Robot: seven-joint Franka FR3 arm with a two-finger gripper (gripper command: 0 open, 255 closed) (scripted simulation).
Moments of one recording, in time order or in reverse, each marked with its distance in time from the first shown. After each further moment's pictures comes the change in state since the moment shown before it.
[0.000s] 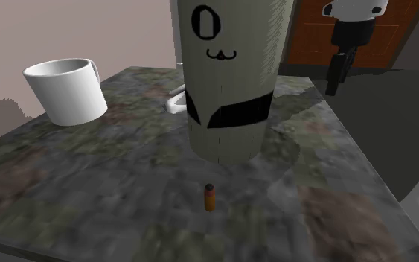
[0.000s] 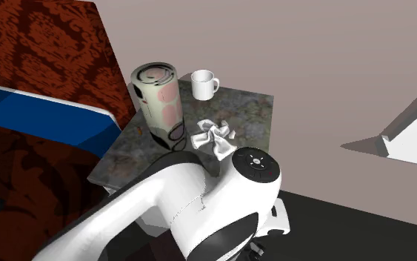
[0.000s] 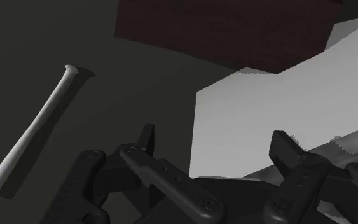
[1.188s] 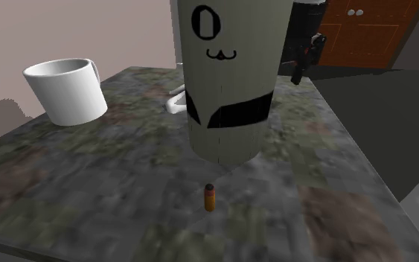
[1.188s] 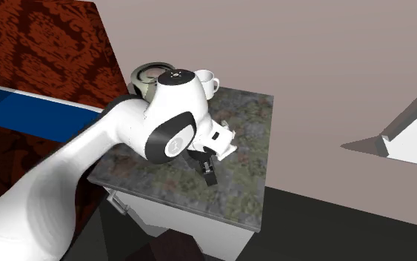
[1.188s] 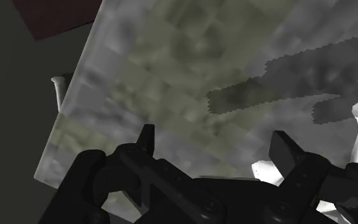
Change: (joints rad) arm -0.094 0.124 0.458 0.212 0.193 0.144 0.812
